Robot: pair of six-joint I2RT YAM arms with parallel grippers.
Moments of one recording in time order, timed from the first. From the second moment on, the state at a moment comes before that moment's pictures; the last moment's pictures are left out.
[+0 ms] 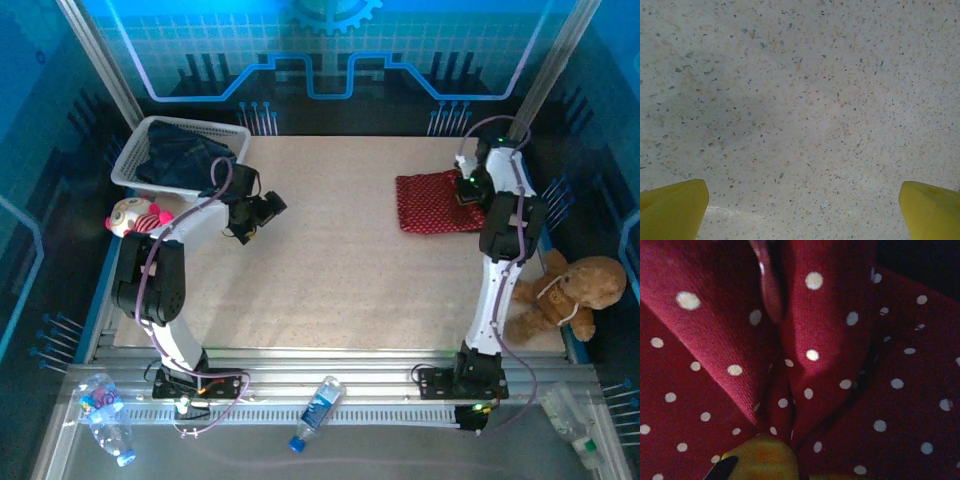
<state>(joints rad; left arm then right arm) -0.20 1.75 1.20 -0.51 0.16 -0.92 -0.20 2.42 2.15 -1.16 -0.06 -0.38</state>
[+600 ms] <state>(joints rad) -0.17 1.74 1.16 -0.47 0.16 -0.92 -0.07 2.25 2.33 -1.38 -0.23 -0.27</state>
